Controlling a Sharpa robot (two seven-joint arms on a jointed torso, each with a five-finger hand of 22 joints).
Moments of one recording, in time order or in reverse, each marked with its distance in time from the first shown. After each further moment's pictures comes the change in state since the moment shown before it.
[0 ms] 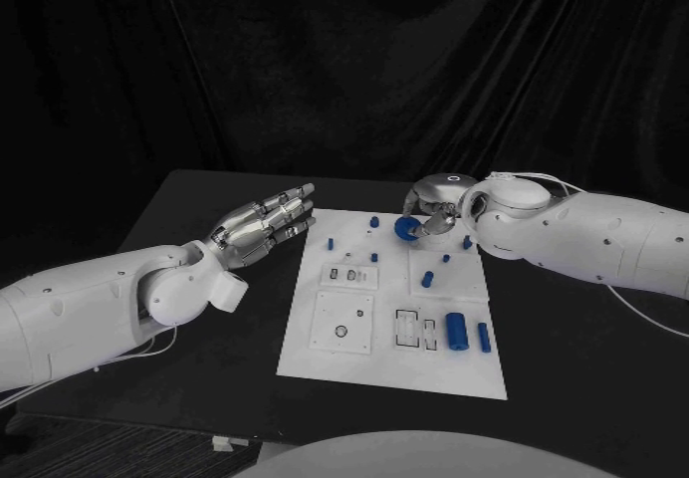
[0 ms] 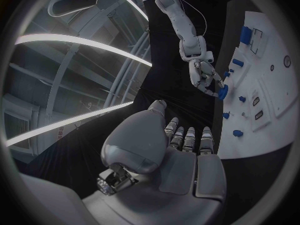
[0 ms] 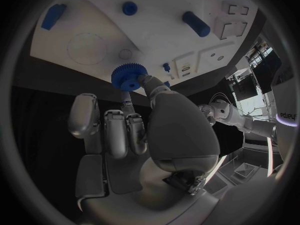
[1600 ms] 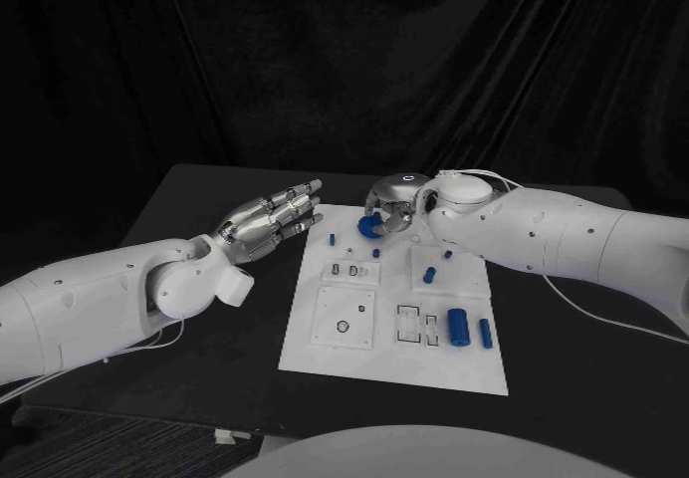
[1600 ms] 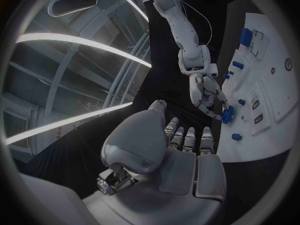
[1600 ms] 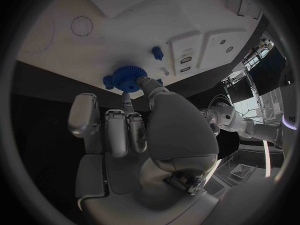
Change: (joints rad) left arm -0.001 0.021 0.000 -0.009 0.000 0.008 -0.007; left_hand 0.000 0.000 0.004 -0.004 0.008 0.000 0.000 0.004 0.000 0.000 0.000 0.000 0.001 -0.004 0.003 0.000 0.000 0.000 0.003 0.003 0.000 0.000; right arm -0.030 0.231 0.001 -0.201 0.004 0.026 0.034; right_hand 0.001 0.008 0.017 0.008 -0.028 -0.069 -0.013 -0.067 0.068 0.000 0.007 0.000 0.000 0.002 0.003 0.004 0.000 0.000 0.000 0.000 -0.010 -0.001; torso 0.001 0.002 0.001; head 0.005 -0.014
